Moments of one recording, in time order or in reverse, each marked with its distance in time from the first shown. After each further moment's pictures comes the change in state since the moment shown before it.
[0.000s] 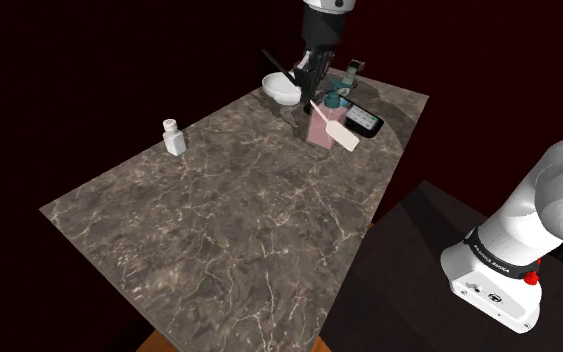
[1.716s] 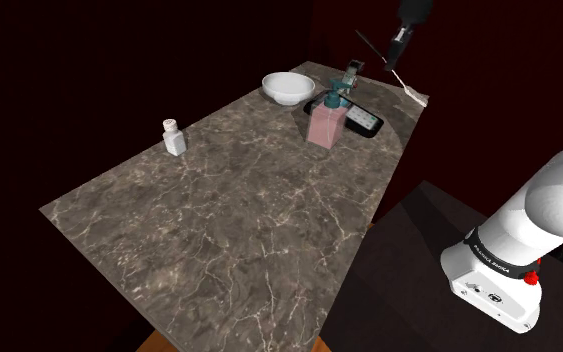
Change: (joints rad) arm -0.229 -0.121 -0.421 -0.110 -0.060 -0.023 -0.620
